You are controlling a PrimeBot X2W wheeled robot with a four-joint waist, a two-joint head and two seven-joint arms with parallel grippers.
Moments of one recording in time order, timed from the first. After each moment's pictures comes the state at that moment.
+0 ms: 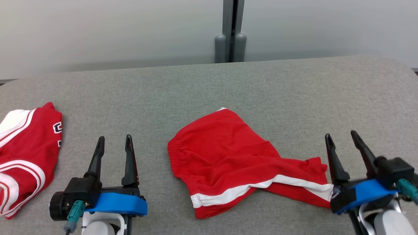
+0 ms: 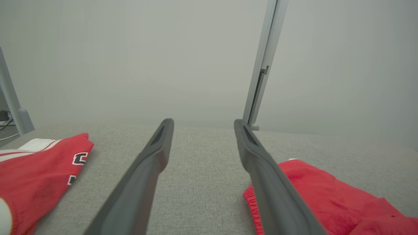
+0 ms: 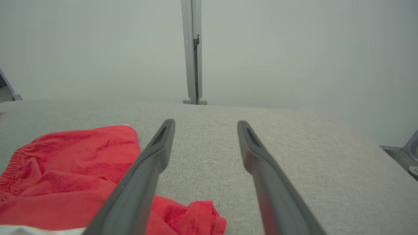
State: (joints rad) left arm -0.11 0.05 -0.08 0.22 -0.19 -0.04 -0.26; right arm -0.10 -0.11 -0.03 0.15 0.12 0.13 -0.15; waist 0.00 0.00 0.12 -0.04
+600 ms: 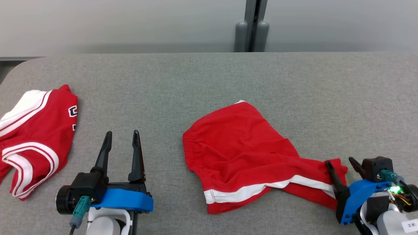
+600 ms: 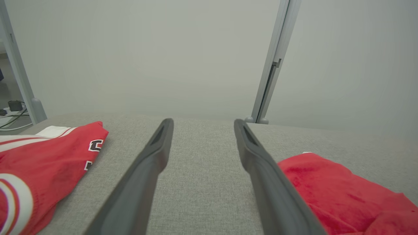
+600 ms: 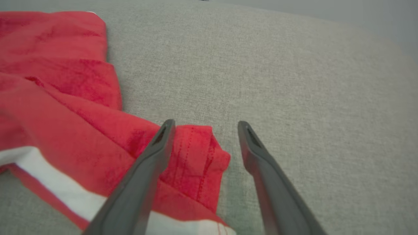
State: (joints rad) left arm -0.13 0.05 -0.12 0.22 -0.20 -0.03 -0.26; right arm -0.20 -0.20 0.00 0.42 0.11 0.13 0.08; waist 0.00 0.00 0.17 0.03
